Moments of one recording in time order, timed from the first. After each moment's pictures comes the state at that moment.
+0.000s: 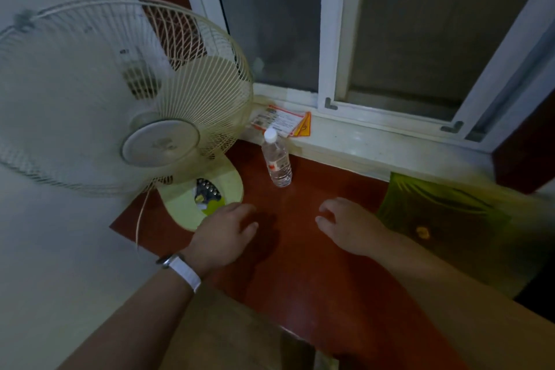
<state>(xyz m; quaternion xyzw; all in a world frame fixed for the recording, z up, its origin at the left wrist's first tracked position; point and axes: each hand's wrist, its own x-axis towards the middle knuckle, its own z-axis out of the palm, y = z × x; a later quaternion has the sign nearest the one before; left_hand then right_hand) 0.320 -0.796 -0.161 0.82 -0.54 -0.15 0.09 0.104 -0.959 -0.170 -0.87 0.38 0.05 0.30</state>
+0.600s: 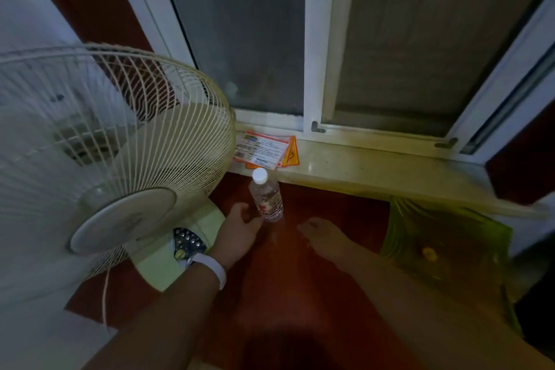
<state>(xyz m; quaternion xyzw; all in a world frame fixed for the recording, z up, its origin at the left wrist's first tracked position) 0.389 -0.928 -0.217 0.83 -0.33 -0.34 0.30 0.202 -1.003 -0.211 -0.62 0.54 -0.03 0.56</state>
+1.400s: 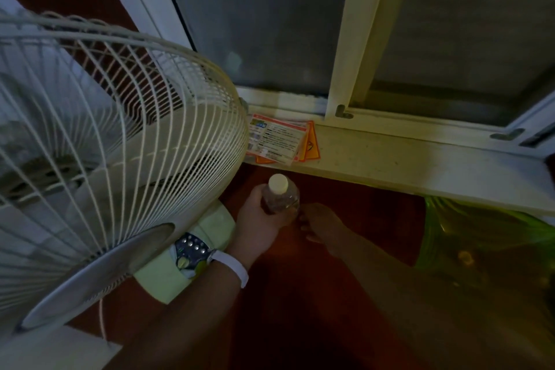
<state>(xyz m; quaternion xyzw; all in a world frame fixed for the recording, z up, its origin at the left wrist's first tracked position) 0.406 -0.977 -0.238 0.76 -0.36 -0.35 0.40 0.275 -1.053 -0.263 -0.45 0.57 -0.04 0.69</state>
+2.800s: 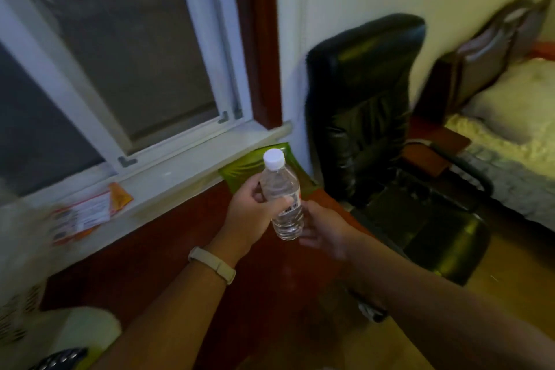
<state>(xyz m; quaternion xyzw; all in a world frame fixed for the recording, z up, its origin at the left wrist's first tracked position) 0.150 -0.872 -0.117 0.43 -0.62 -0.57 0.34 -0.005 -0.818 -0.184 -0.20 0.62 -0.44 0.62</state>
